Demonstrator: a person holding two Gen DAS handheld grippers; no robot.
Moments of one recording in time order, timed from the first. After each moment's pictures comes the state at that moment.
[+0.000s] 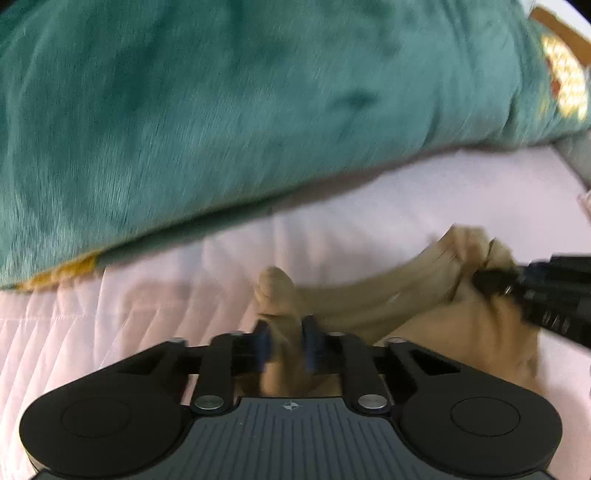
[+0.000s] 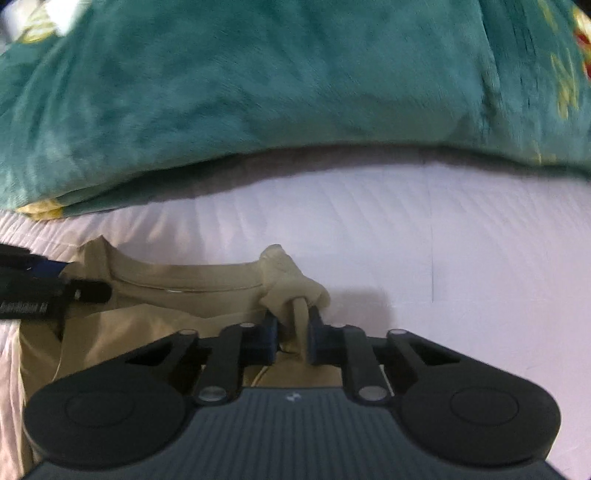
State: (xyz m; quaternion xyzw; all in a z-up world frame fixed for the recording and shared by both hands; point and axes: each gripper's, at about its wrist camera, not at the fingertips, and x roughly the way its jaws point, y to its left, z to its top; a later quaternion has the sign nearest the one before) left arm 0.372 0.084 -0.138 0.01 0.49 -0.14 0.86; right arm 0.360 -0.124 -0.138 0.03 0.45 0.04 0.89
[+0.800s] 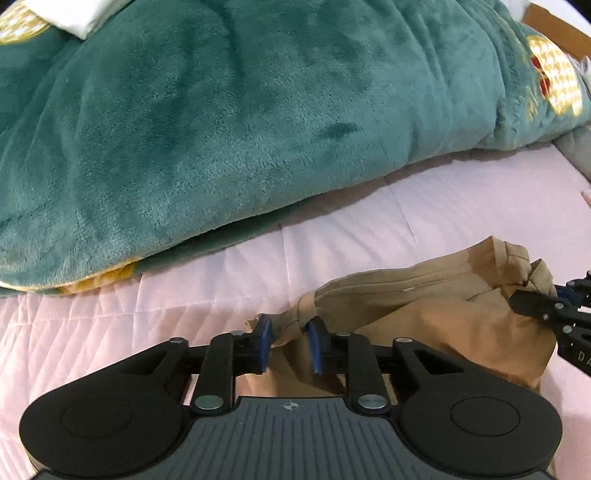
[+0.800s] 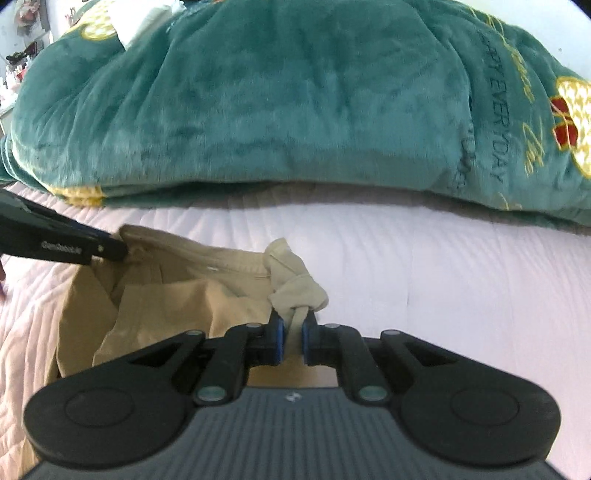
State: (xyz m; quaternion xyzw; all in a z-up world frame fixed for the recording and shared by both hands) left arm 0.348 0.091 -0.117 0.05 0.46 -0.10 0.88; right arm 0.307 -0.110 -0.108 -0.02 0.42 0.05 0.91
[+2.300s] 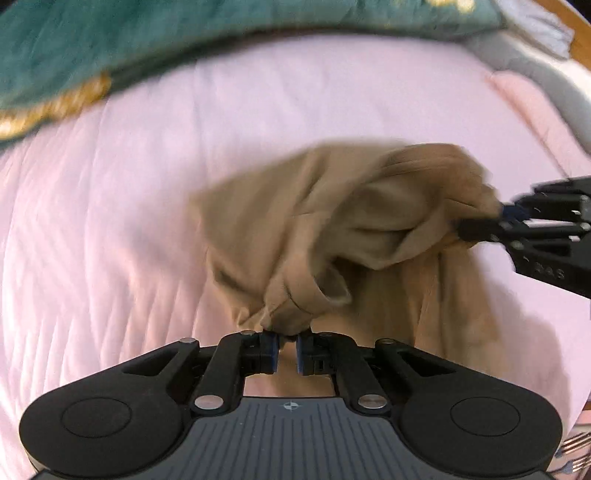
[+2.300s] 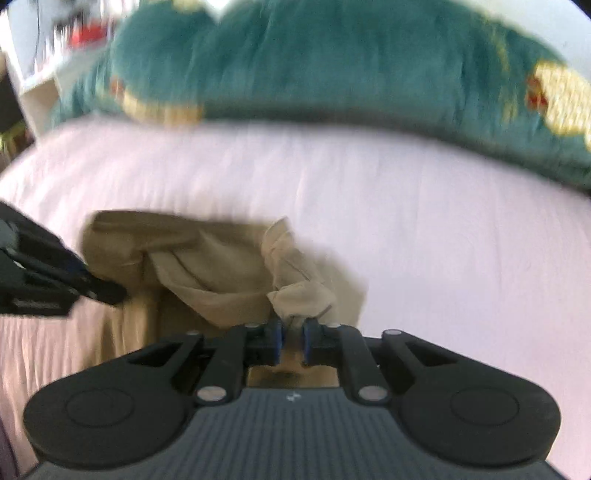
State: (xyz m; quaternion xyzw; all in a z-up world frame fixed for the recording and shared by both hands) left arm 0.083 0.103 -0.131 0.04 0.56 -0.19 0.81; right arm 0.112 -0.080 -0.083 -0.04 0.49 0.09 0.86
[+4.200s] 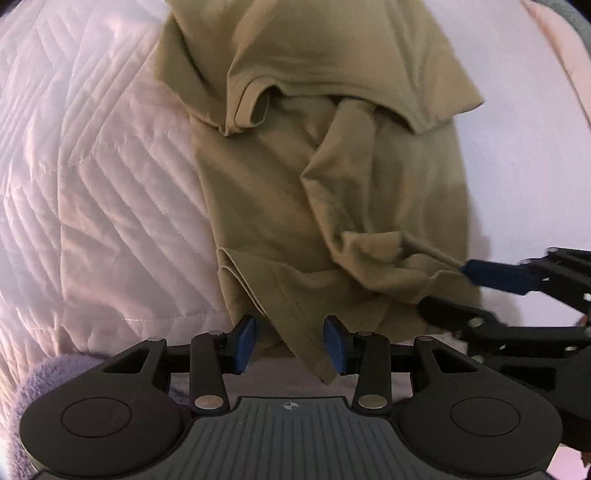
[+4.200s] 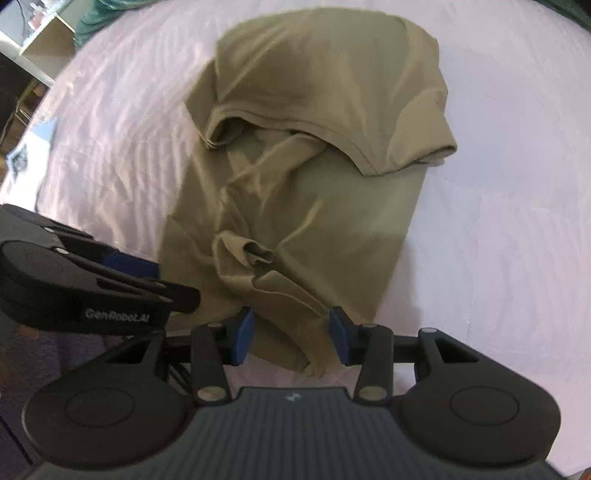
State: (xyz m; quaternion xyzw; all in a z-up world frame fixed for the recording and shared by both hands) left arm -0.061 0.062 -0.153 0.00 0.71 -0.12 0.70; right arm -0.027 -0.029 -0.096 0.05 0.65 0.11 0.75
